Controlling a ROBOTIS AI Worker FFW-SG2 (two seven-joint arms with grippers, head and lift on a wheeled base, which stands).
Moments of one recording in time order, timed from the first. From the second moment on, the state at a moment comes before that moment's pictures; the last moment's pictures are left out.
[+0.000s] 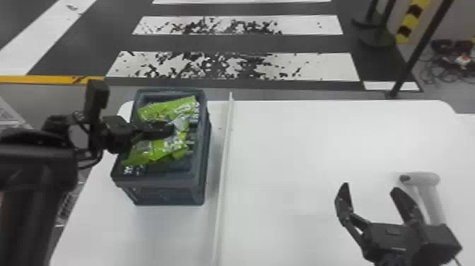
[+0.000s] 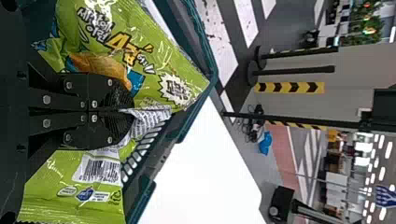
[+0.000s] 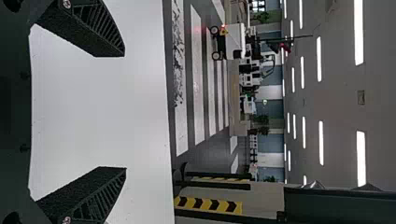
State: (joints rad) left arm -0.16 0.33 0.17 -1.46 -0.18 0.41 -1.16; right arm 0.64 -0.04 0.08 -1.86 -0.04 -0.18 -0.12
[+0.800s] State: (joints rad) left arm -0.12 0.33 0.24 -1.50 -0.02 0.42 -1.19; right arm 0.64 -0.04 0.08 -1.86 -0.04 -0.18 -0.12
